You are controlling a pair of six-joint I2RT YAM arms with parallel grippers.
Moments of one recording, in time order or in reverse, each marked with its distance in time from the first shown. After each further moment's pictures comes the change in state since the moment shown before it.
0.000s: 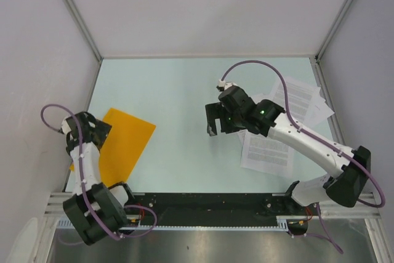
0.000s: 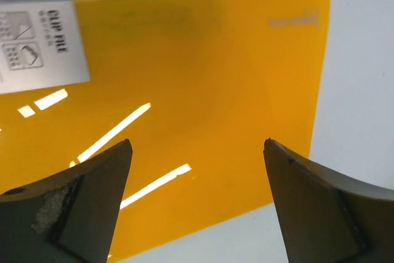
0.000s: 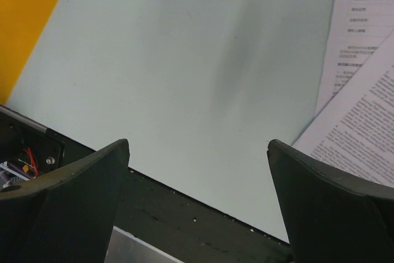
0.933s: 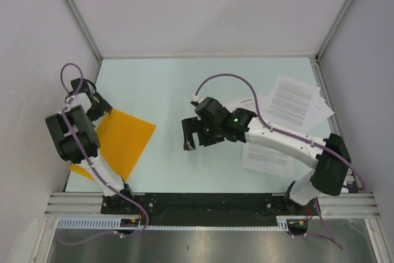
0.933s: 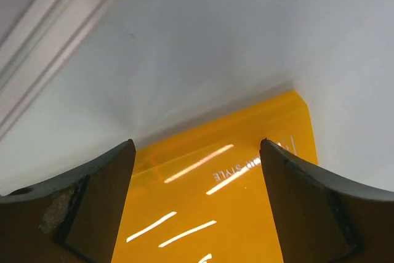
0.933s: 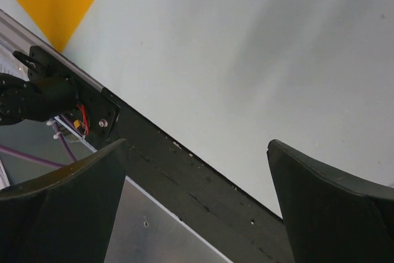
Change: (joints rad) left arm -0.081 0.869 0.632 0.012 -0.031 0.333; right arm 0.145 0.158 -0.011 0.160 -0.188 0.095
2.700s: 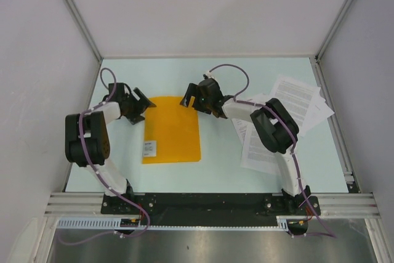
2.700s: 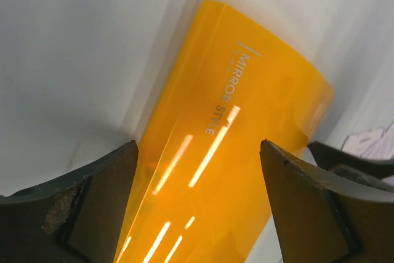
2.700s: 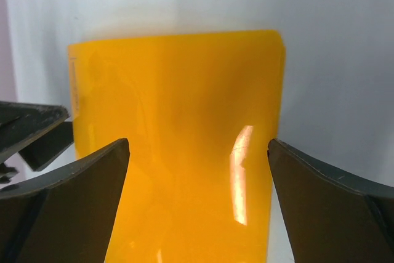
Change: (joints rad) left arm -0.324 -0.102 -0.281 0.356 0.429 -0.324; right arm -0.315 0.642 0.113 0.823 0.021 0.228
